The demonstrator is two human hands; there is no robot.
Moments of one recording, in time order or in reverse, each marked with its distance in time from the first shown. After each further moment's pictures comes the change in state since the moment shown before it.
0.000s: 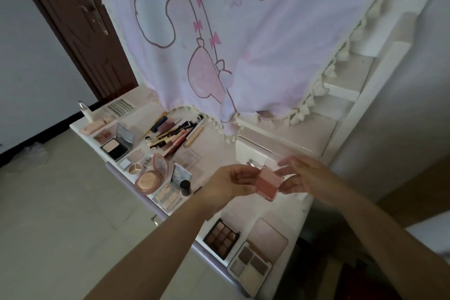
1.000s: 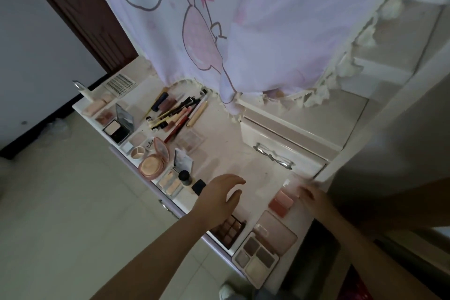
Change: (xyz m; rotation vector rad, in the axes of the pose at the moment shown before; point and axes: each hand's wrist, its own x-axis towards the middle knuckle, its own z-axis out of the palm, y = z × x) left_hand 0.001 -0.057 -0.006 0.939 0.159 0.125; right_hand 0.047 0.159 -0.027 -0.476 0.243 0.279
